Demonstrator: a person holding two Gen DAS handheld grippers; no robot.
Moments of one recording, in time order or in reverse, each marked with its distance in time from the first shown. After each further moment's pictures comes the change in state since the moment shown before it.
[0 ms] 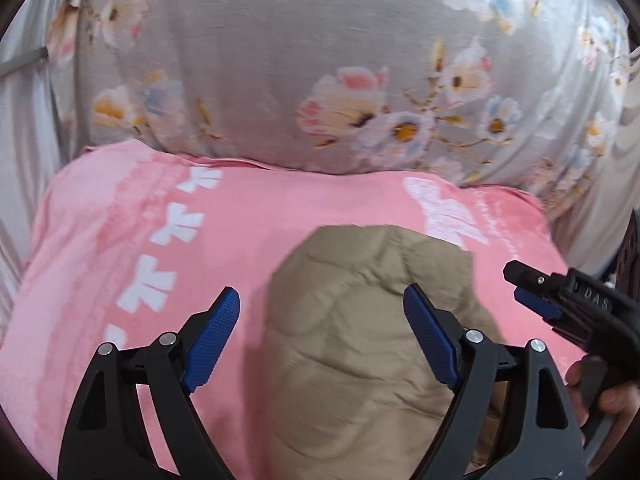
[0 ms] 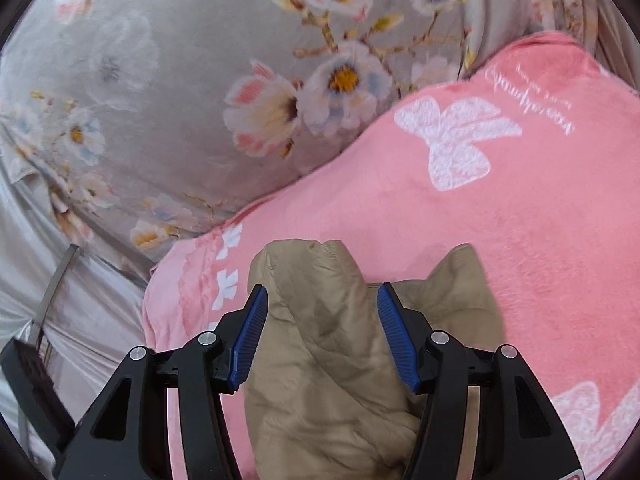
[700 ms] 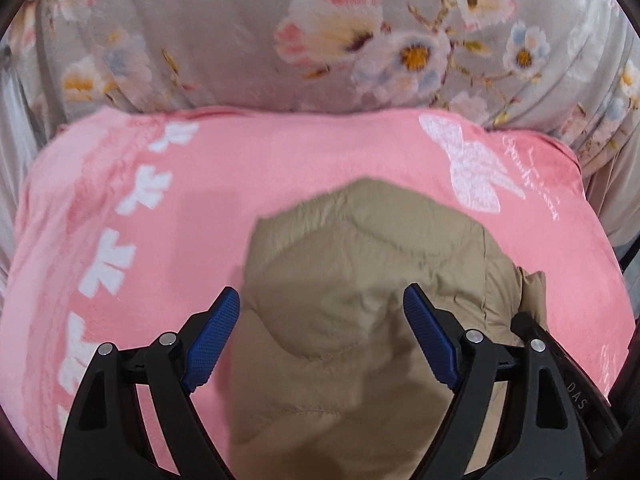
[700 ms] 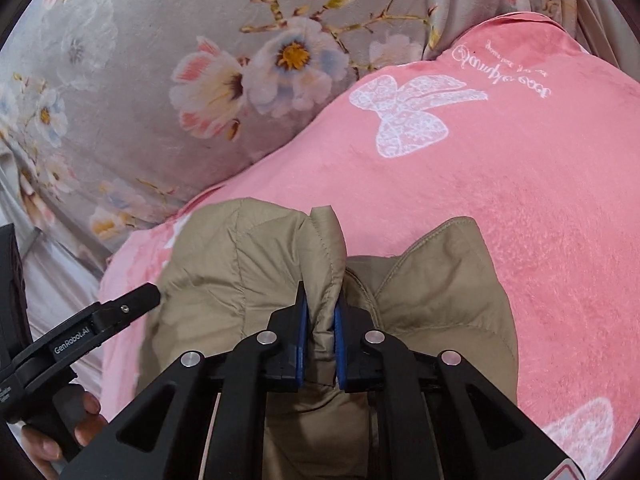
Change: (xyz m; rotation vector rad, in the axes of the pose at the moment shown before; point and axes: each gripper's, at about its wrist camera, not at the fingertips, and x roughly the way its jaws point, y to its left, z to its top) left arm 0.119 -0.052 -0.028 0.041 0.192 0.048; right arm 0.043 -0.082 -0.054 -0.043 -0.070 -0.075
